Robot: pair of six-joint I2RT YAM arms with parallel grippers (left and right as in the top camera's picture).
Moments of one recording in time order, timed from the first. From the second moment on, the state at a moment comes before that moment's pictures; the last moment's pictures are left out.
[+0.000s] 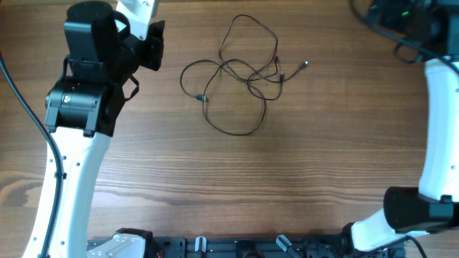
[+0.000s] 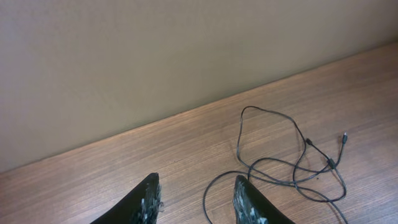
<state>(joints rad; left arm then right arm) -0.16 1.37 1.53 -0.61 0.09 0.20 -0.01 1.74 2.11 -1.17 0.20 0.23</state>
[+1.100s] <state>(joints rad) -0.15 1.36 1.53 -0.60 -0.08 0.04 0.39 1.76 2.11 -1.26 0.24 0.33</state>
